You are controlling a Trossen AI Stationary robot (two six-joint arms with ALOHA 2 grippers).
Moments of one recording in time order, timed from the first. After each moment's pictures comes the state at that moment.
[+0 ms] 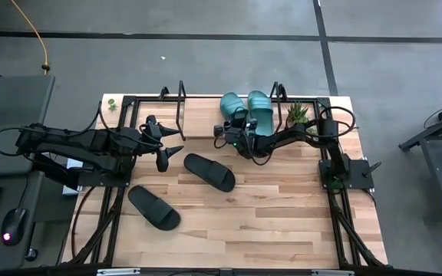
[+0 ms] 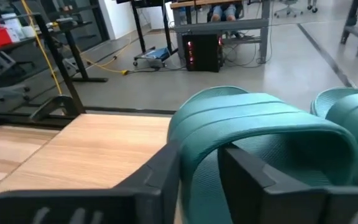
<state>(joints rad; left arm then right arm) 0.01 0.77 0.70 -0.29 -0.44 -0.18 -0.16 2.08 1.10 0.60 1.04 0.50</state>
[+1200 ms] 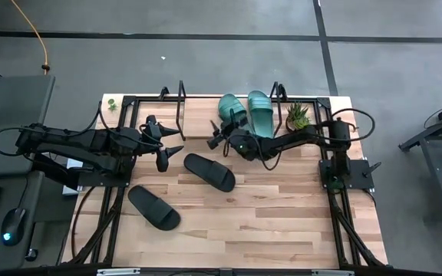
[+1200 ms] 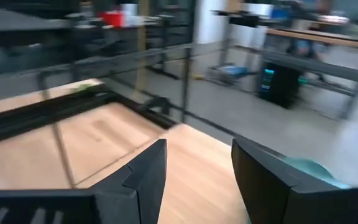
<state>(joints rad) 0.01 0.77 0.70 -0.29 -0.44 -0.18 -0.10 1.96 1.10 0.70 0.75 0.06</state>
